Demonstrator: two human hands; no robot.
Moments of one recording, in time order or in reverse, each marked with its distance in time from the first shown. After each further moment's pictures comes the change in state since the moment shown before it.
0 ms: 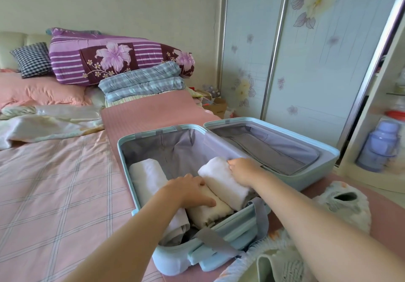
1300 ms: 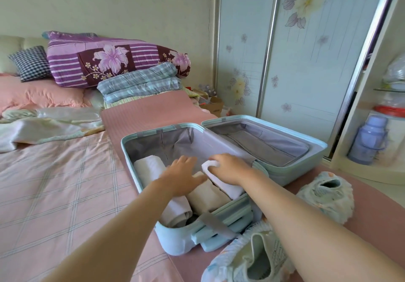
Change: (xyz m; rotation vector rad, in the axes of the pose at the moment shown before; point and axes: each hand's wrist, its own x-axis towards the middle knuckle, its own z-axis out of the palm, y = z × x) left_hand -0.033 -0.011 -0.016 -0.131 0.289 0.074; right_hand -0.061 -0.054 -0.019 0.161 0.012 -0.097
